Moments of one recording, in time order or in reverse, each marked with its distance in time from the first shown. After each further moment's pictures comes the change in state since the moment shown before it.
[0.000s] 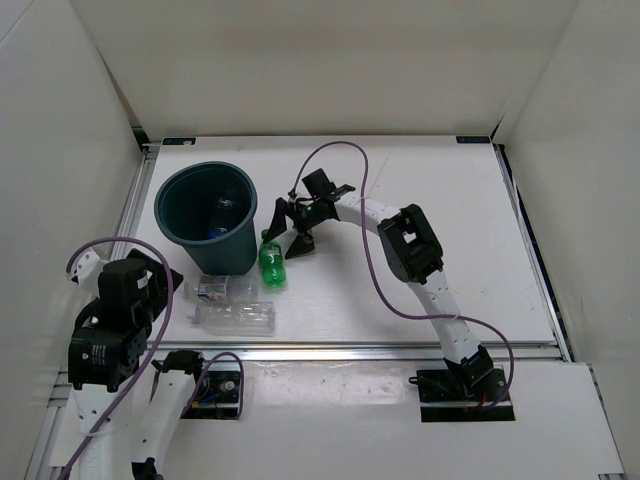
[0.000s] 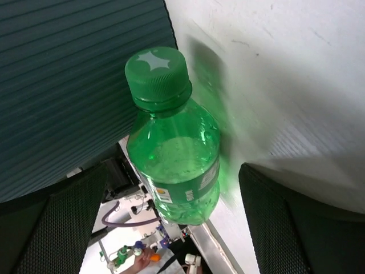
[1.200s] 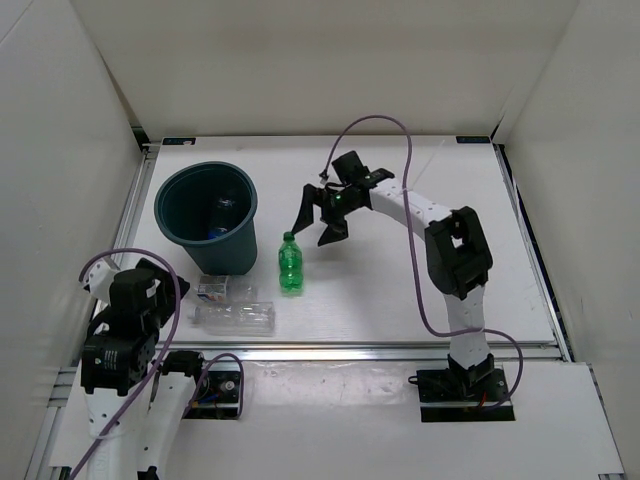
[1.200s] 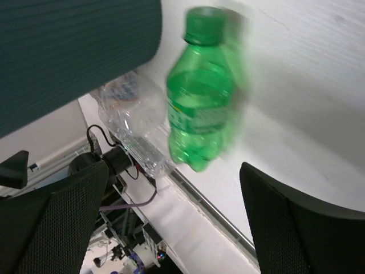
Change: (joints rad) left arm 0.000 -0.090 -0.154 0.051 0.026 -0.018; right arm -0.079 -0.426 -0.302 -0.183 0.235 -0.159
